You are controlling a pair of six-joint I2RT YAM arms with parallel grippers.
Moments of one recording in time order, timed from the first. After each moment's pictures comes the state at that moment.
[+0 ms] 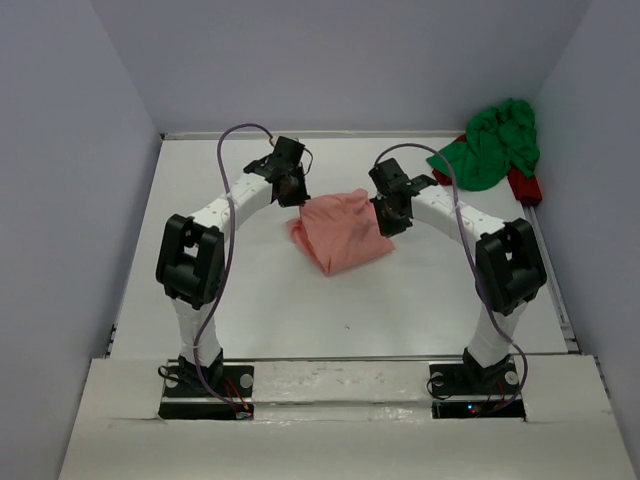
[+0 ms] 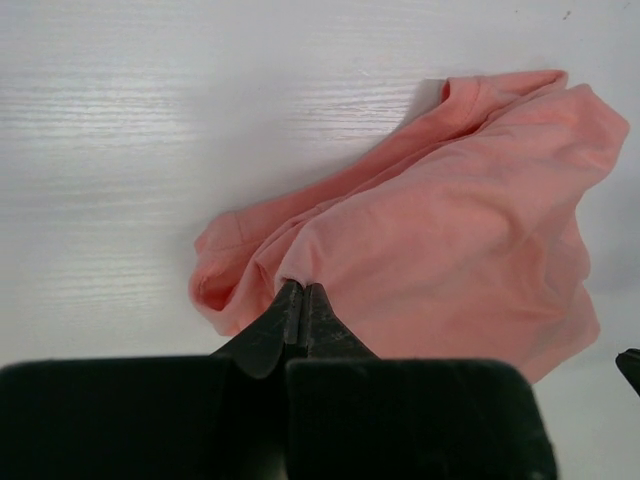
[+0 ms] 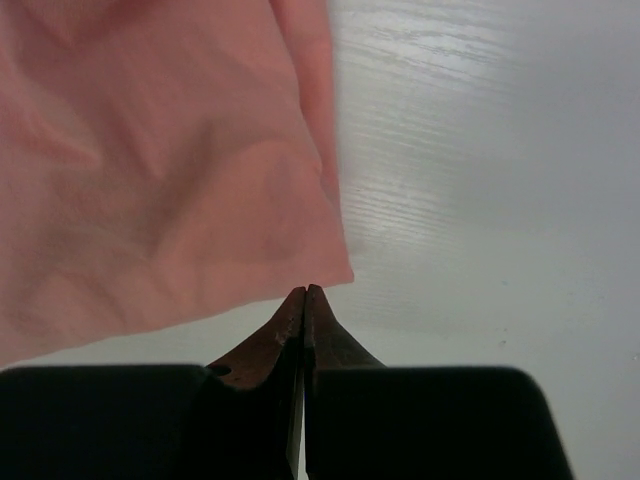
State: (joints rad) left arm -0.45 1.91 1.56 -0.56 -0.04 -0.52; right arm 0.50 1.82 1.42 -0.76 0.18 0.25
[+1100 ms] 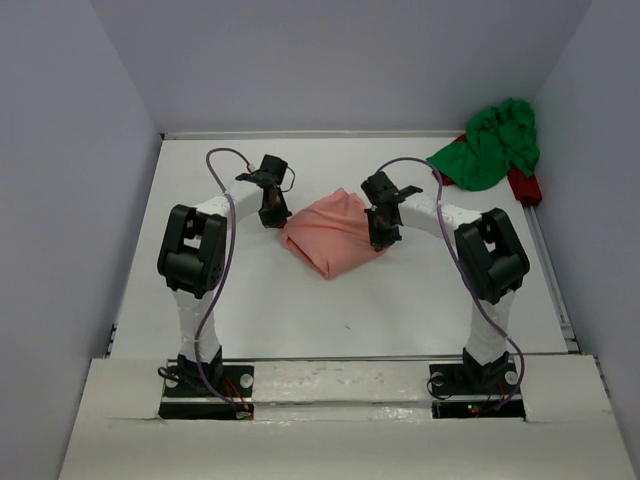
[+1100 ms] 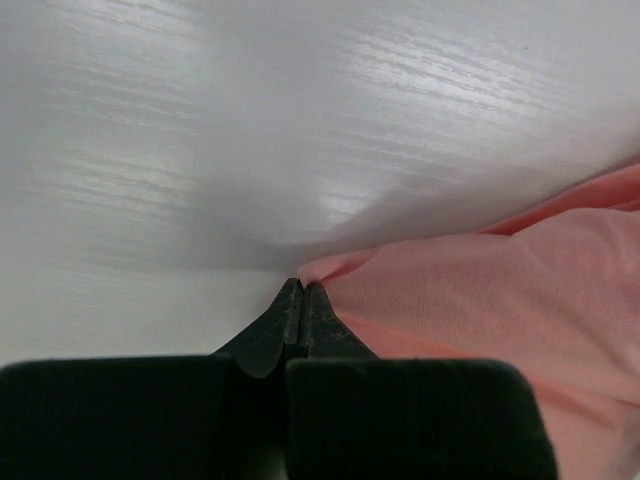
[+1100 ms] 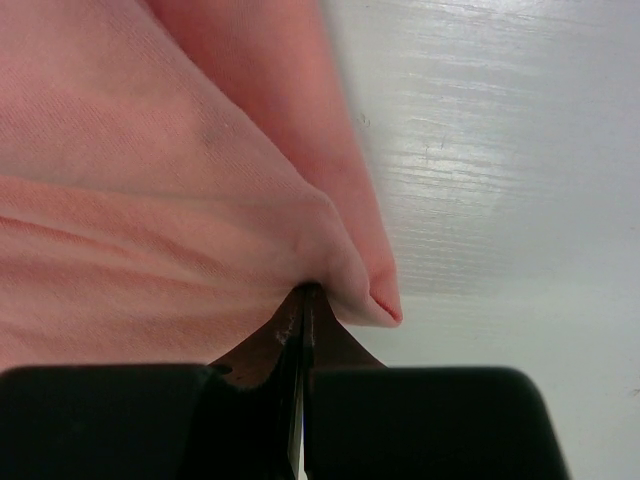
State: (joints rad) left arm -0.35 1.97 1.41 -0.57 -0.10 -0.63; right arm 0.51 1.96 1.37 -0.65 0.10 0.42
